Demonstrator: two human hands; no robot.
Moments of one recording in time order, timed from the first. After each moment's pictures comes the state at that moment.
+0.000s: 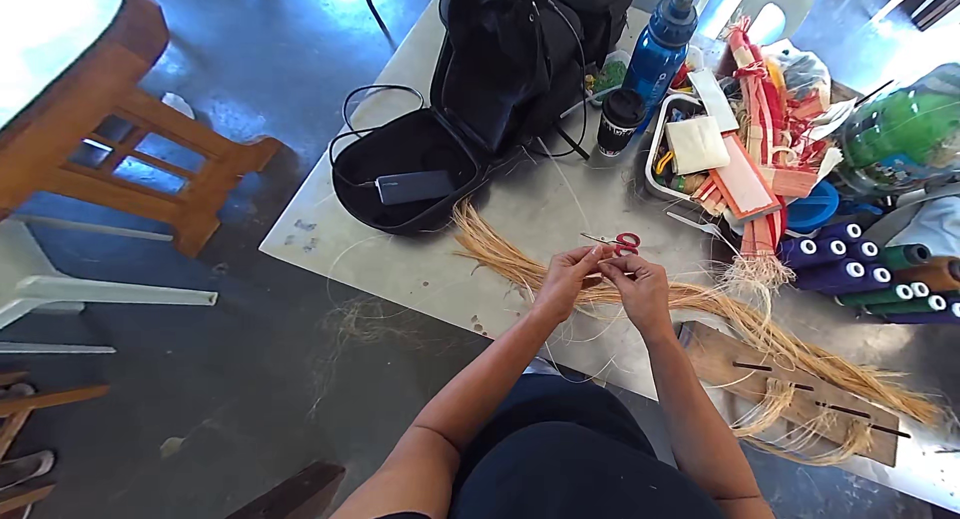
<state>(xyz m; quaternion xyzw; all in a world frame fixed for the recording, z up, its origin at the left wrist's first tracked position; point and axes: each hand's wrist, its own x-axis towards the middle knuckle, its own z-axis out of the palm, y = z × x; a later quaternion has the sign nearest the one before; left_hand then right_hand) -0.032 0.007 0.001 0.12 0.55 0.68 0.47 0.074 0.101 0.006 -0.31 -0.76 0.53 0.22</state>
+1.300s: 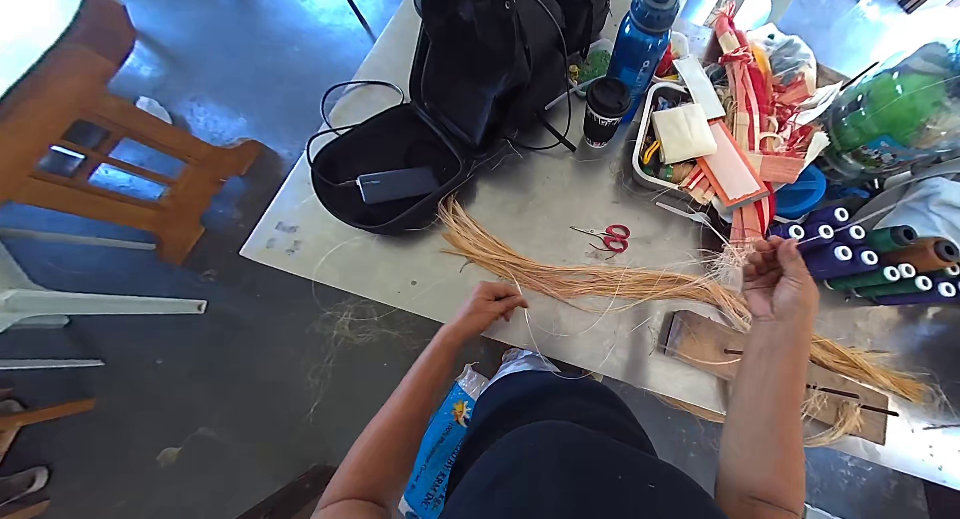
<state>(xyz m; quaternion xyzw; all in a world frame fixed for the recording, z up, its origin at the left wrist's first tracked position) -0.093 -0.108 -0.057 0.34 0.69 0.46 0.45 0.185 0.216 0.034 -0.41 -0.39 0.69 0.45</state>
